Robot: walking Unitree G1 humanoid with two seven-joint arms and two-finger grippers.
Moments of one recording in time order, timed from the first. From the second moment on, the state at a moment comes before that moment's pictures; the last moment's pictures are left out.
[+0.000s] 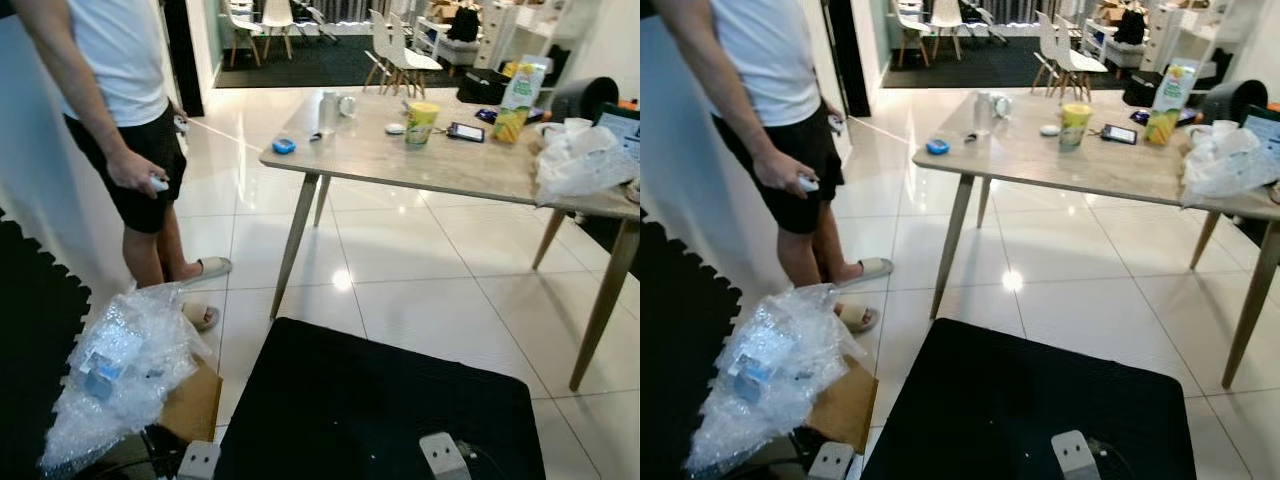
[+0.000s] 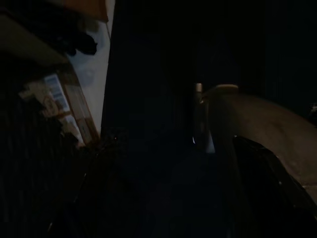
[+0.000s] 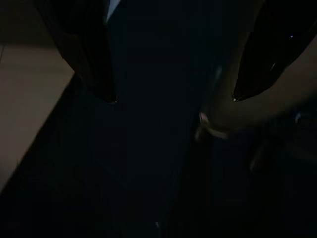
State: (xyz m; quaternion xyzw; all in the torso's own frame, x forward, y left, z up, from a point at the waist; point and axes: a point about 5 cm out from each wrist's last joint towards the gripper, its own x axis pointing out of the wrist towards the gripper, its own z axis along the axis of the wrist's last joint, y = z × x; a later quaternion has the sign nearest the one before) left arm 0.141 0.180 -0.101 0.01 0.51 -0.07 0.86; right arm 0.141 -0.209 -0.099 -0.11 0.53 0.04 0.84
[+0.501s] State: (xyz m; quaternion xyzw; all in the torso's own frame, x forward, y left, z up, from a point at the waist) left arm 0.144 0.179 -0.100 0.00 0.51 -0.08 0.86; right arm 0.139 -0.210 -0.099 -0.11 0.53 0.04 0.84
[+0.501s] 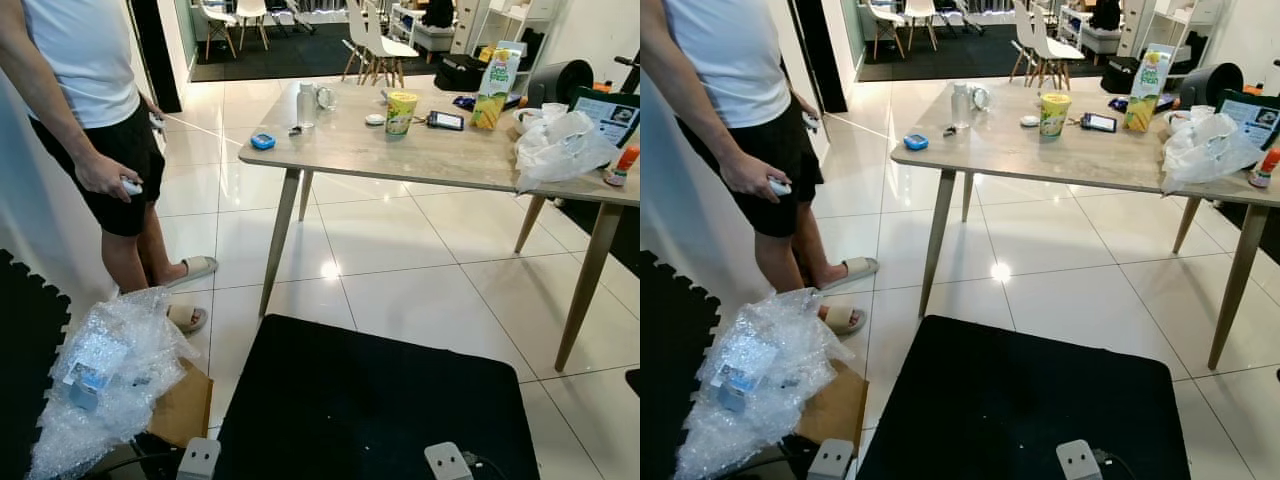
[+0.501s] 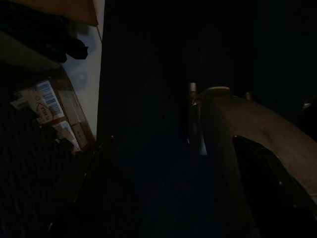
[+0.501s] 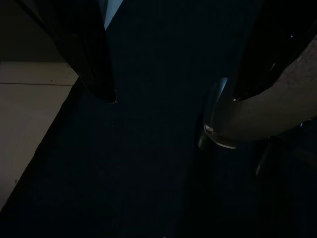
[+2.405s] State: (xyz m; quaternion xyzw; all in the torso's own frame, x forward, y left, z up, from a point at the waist) left arm 0.146 0.177 -0.099 -0.01 0.51 -0.09 0.86; right arm 0.133 -0.210 -0.101 -0.11 0.54 0.04 0.83
